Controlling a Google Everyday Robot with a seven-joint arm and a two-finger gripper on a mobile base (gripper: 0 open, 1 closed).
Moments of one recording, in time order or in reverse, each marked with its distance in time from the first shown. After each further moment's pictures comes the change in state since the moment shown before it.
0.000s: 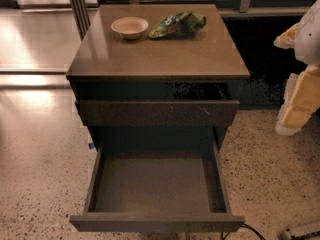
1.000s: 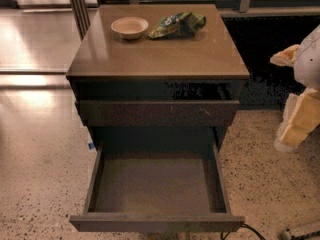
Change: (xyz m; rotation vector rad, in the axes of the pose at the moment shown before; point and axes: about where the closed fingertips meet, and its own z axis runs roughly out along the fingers) arm 0.009 0.014 0.029 -0.027 -0.078 -0.014
